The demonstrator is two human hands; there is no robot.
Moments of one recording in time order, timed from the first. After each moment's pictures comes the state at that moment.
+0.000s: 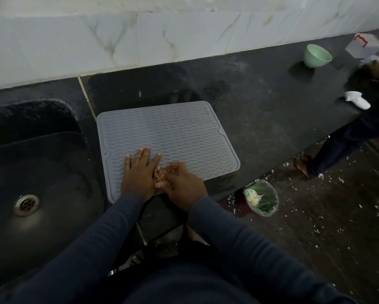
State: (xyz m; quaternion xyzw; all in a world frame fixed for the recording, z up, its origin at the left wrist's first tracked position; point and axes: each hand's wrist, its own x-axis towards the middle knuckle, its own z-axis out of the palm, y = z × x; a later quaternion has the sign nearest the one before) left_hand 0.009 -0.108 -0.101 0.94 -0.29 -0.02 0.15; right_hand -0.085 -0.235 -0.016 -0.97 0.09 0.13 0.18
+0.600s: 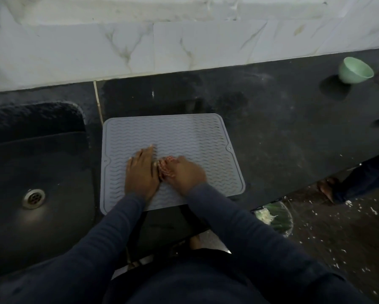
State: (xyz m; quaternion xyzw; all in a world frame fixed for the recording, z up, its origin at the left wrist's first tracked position) left_hand 0.029 -0.146 -0.083 0.95 -0.14 0.00 0.29; right_hand -0.010 -0.284 -0.013 -0.97 0.05 0.14 0.21
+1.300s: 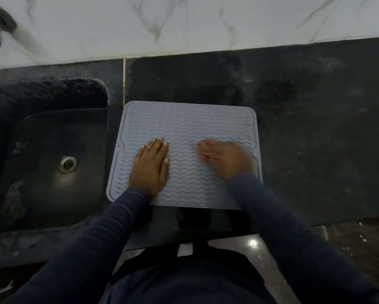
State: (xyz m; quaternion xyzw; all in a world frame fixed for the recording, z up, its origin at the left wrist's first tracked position) left_hand 0.027 -0.151 -0.086 0.97 -0.13 -0.01 0.19; right_hand 0.034 -0.388 -0.031 -0.93 0.09 0.18 0.29
